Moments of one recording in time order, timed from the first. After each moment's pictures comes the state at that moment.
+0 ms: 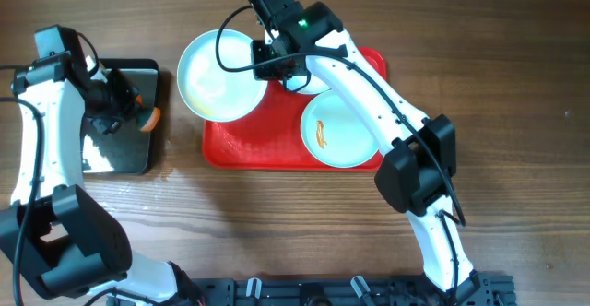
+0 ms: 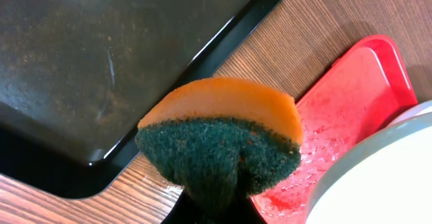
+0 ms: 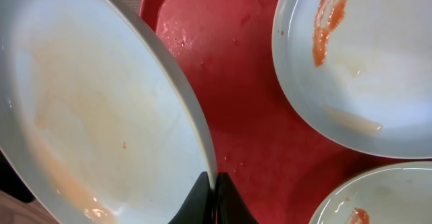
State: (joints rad) left arm 0.33 1.72 1.41 -1.04 0.24 -0.47; right arm 0.63 2.30 2.25 -1.11 -0.14 0.49
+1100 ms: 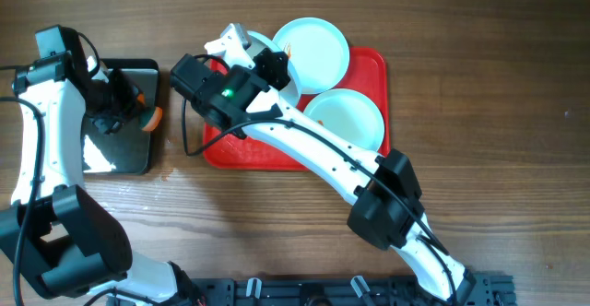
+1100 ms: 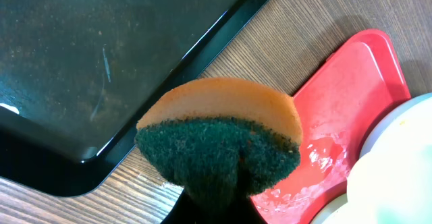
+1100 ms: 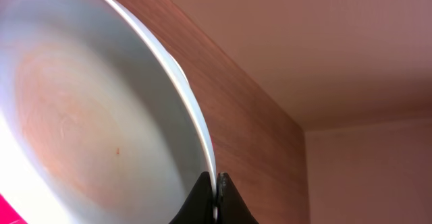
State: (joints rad) left arm 0.33 1.72 1.41 -1.05 0.26 -0.47; right arm 0.95 2.30 2.25 -1.25 1.10 0.21
